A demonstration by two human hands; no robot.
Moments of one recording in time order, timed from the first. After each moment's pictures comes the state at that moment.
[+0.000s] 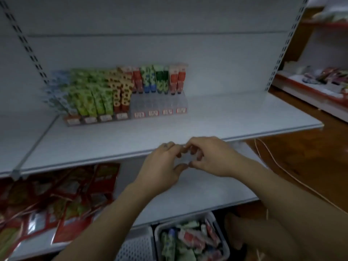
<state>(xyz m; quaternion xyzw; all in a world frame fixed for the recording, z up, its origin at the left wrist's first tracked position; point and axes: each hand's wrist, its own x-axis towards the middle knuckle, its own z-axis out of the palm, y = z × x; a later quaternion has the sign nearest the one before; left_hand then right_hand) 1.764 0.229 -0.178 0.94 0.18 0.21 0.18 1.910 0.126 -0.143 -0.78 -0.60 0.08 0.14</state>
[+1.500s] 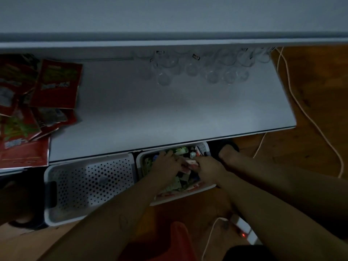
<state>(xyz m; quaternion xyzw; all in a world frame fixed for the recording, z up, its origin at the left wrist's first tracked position) 1.782 0.173 -0.498 0.97 0.10 -0.21 0.10 1.916 0.061 -0.477 -0.80 -0.41 0.43 -0.07</state>
